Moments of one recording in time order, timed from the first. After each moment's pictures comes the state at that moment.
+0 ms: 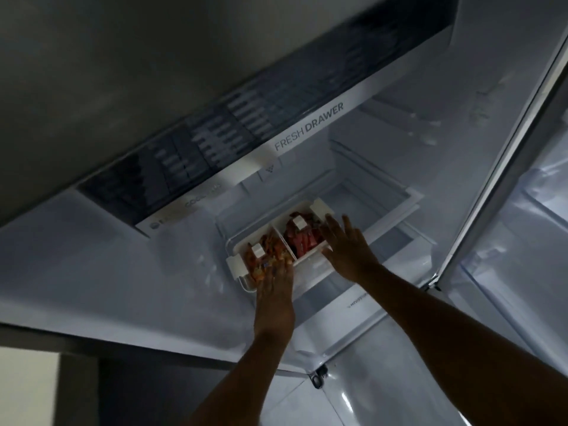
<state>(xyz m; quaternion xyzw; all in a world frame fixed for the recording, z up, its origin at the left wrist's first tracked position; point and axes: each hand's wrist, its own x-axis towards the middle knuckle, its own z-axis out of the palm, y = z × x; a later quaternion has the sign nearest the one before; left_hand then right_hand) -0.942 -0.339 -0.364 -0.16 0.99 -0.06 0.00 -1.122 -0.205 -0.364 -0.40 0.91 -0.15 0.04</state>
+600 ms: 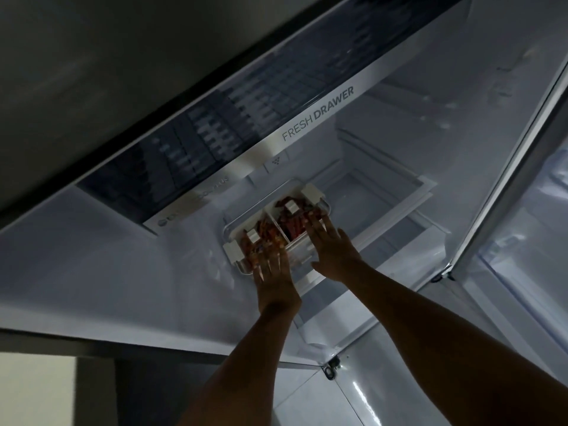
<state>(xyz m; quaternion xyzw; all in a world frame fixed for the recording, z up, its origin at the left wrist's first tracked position) -0.961 -0.357 -0.346 -0.25 0.96 -0.05 0.11 -1.090 -0.251 -0.368 -0.40 0.89 -0.17 0.11</state>
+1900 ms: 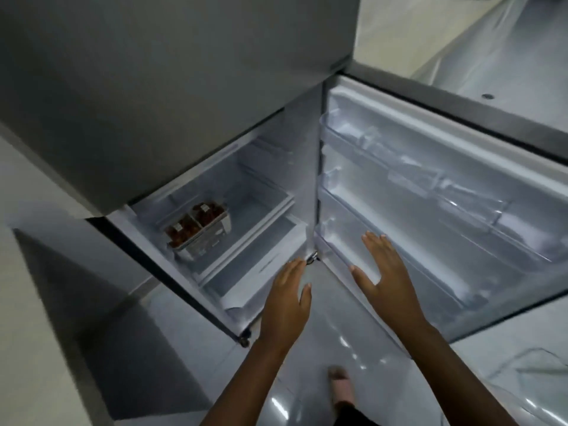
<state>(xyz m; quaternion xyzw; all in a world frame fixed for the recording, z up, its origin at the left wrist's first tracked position) -0.745 -0.071 -0.109 0.01 0.93 0.36 -0.08 -0.791 0.128 -0.079 -0.11 0.91 -0.39 -0.11</state>
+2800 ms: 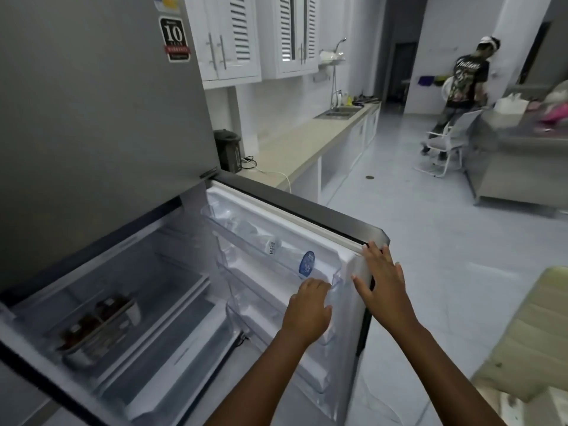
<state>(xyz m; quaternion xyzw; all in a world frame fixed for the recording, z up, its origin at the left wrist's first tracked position) -0.760 0.242 -0.006 0.25 0.94 0.24 -0.05 -0.732 0.417 0.039 0.02 0.94 -0.26 -0.21</state>
